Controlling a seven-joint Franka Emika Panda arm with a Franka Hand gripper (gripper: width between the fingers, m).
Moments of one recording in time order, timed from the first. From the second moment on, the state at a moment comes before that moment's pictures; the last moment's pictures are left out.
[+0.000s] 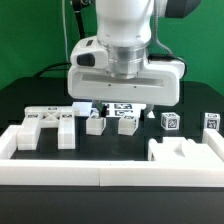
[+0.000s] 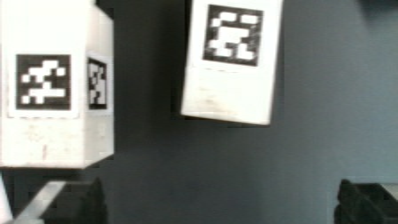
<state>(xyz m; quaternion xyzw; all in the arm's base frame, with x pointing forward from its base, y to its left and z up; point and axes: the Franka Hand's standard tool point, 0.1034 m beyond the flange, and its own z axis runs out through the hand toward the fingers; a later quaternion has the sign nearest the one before) 0.486 -0.012 0.037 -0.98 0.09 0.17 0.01</state>
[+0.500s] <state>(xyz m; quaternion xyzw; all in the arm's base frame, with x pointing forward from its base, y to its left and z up) 0.469 -0.004 0.033 -0.94 0.08 0.33 0.02</state>
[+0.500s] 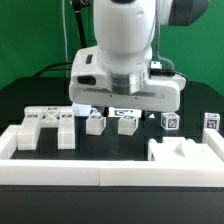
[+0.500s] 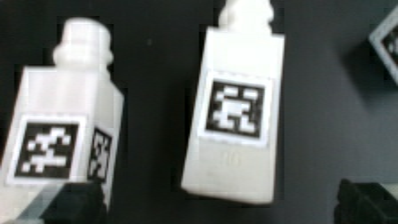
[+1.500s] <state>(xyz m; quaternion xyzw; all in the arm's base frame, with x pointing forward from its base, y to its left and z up) 0.454 0.005 0.009 -0.91 0.07 0.42 0.01</state>
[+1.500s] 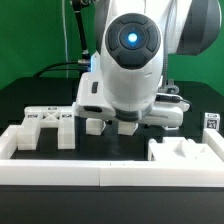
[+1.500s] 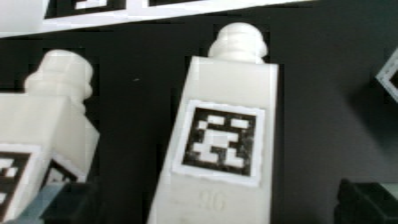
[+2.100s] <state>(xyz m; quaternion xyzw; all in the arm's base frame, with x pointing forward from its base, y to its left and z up) 0.450 0.005 0.007 -0.90 0.07 0.42 0.01</state>
